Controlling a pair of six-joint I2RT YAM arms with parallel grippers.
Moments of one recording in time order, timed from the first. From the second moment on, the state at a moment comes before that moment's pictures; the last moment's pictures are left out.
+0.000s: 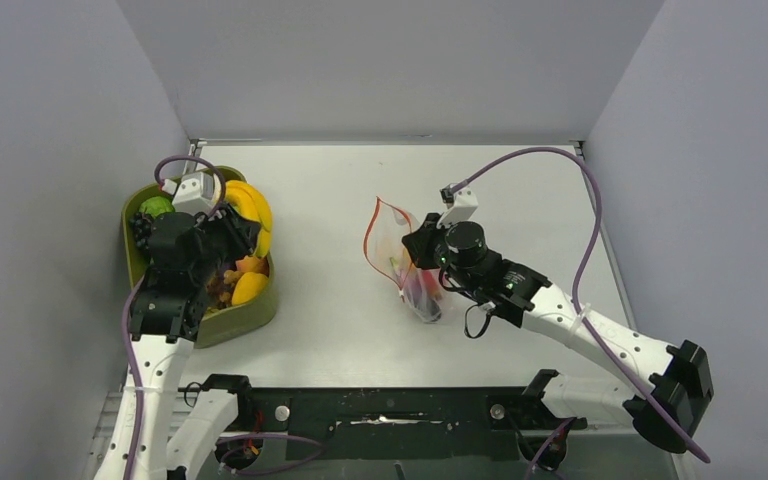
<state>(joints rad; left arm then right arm) -0.08 0.77 0.96 -0.53 0.05 -0.38 0.84 1.13 0.91 -0.14 0.28 0.57</state>
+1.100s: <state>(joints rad) -0.17 0.79 0.70 0.14 0.63 -0.90 0.82 1.16 0.96 -0.14 0.32 0.57</state>
